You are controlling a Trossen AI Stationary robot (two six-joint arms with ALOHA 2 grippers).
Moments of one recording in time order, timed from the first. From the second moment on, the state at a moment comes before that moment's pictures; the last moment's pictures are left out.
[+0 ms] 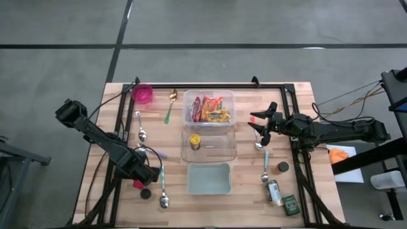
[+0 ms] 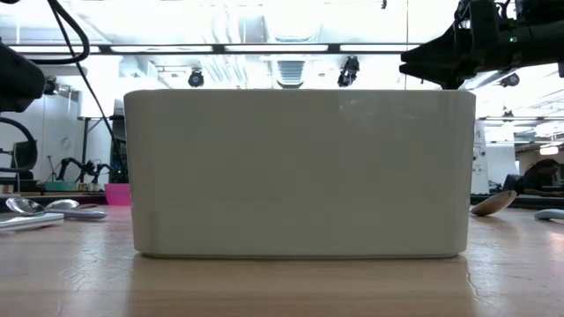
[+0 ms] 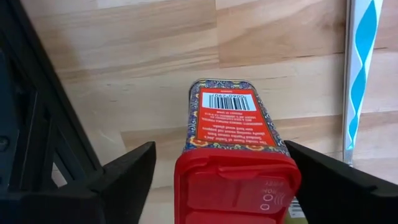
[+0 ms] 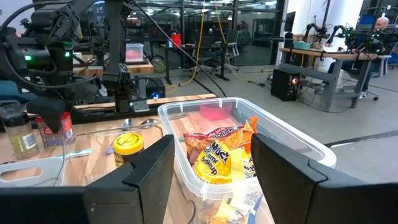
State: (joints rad) left arm -0.65 1.33 0.74 -0.90 0.20 -2.12; right arm -0.06 0.57 0.21 0.37 0.24 0.03
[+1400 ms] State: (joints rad) left arm -0.63 1.30 0.79 -0.98 0.21 -2.10; right arm -0.06 0.57 0.21 0.37 0.24 0.03
